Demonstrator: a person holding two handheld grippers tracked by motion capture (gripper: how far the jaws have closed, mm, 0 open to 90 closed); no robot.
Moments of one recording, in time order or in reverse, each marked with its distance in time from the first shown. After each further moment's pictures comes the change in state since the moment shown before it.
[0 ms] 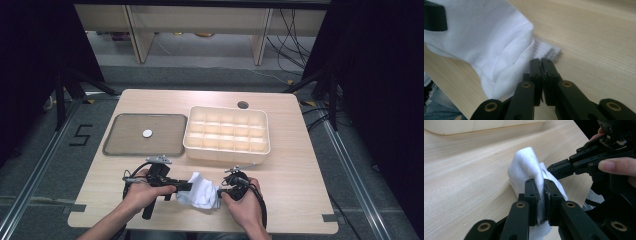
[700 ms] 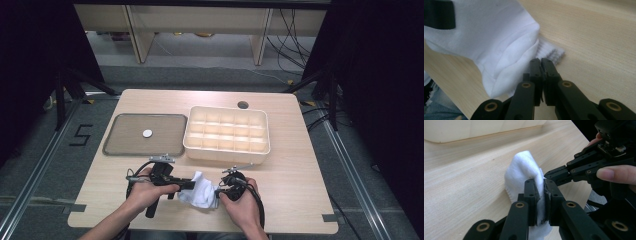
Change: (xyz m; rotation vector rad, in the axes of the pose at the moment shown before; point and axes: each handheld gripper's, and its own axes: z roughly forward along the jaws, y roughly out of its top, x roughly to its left) left arm -0.006 0.005 0.006 -0.010 0.018 0.025; right arm 0.006 0.001 0.003 0.000 -0.002 -0.007
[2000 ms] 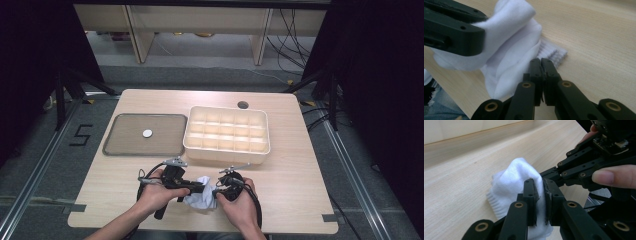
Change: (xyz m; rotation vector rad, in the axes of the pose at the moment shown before) left arm -0.017 0.002 0.024 0.043 -0.015 0.059; right arm 0.006 0.002 0.004 0.004 0.005 -0.004
